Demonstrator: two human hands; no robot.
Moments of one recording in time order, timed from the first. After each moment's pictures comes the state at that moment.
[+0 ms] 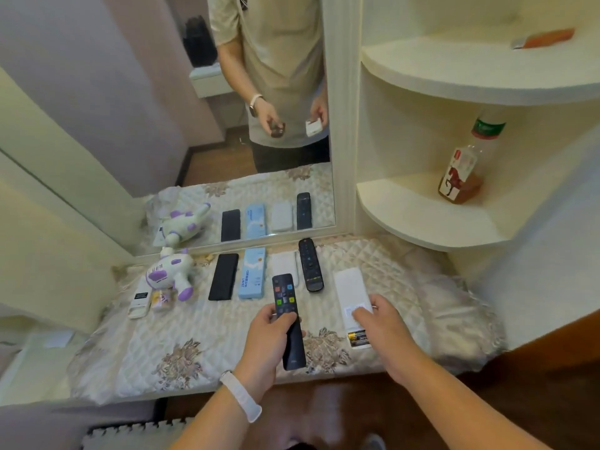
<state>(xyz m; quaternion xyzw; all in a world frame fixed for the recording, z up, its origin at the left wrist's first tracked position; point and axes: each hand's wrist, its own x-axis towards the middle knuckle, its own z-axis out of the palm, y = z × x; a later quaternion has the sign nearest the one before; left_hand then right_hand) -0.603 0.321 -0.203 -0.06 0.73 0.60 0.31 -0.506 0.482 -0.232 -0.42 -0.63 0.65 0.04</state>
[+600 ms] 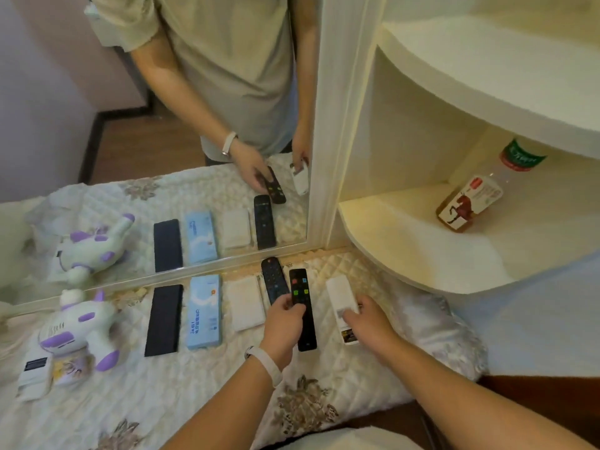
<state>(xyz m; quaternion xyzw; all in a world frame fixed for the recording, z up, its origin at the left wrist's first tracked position) -0.716 0.453 -0.294 -0.06 0.72 0.54 0.43 -0.605 0.573 -0.295 -0.50 -0.67 0.55 -0.04</state>
